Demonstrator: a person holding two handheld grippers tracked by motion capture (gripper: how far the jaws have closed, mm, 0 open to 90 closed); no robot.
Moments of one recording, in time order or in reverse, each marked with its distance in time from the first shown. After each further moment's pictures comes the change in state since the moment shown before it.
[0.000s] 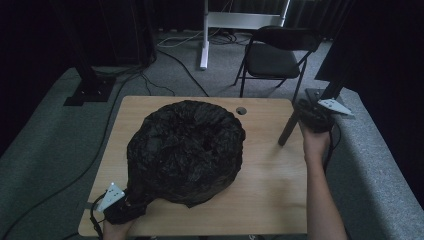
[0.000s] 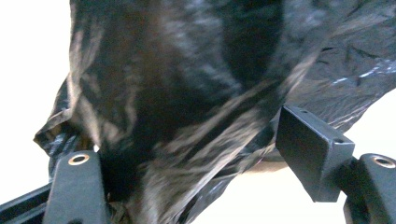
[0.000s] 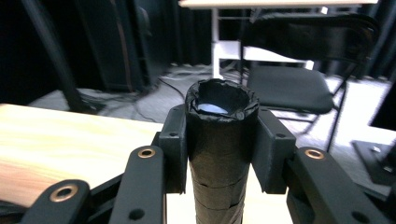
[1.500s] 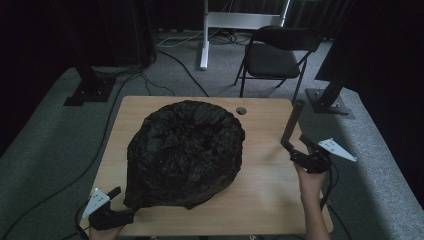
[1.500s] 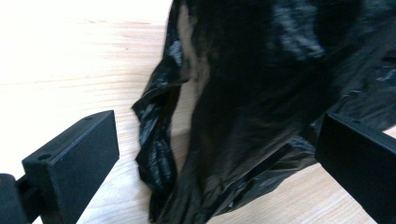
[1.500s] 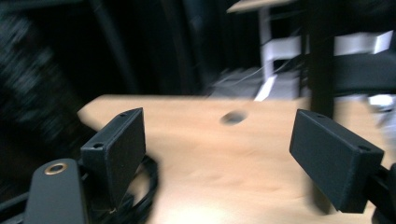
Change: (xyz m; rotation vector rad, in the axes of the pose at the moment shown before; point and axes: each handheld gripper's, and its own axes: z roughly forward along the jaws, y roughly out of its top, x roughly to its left) left arm 0.016 -0.008 -0.030 0.018 0.079 -0.043; right arm 0.034 -0.080 -0.073 -0.078 0.164 0.124
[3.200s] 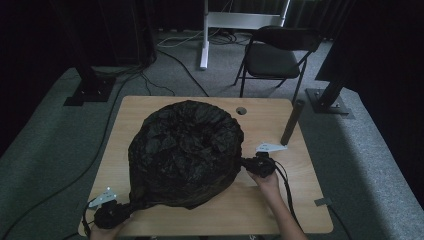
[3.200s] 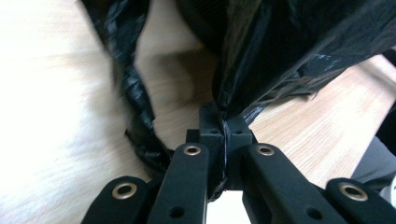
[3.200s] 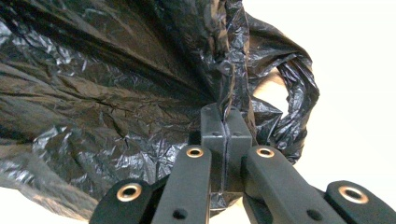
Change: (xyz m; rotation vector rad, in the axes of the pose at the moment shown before) left arm 0.017 -0.014 0.016 0.236 -0.204 -0.091; right arm 0.080 -0.076 0.100 0.470 0.430 -0.050
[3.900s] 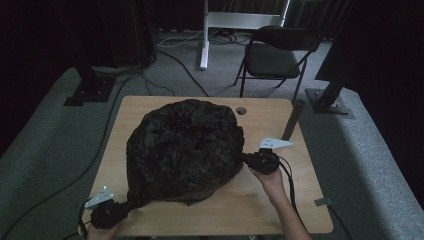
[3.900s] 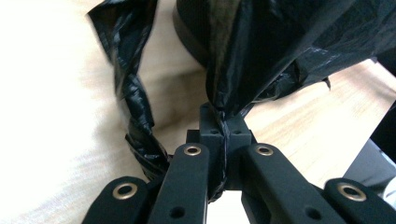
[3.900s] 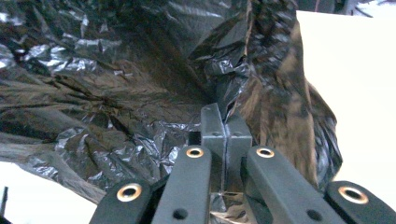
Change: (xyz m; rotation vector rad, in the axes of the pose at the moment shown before) left arm -0.005 0.008 -0.008 0.000 0.014 -0.010; right arm 0.023 0.029 -0.023 -0.044 0.046 -0.083
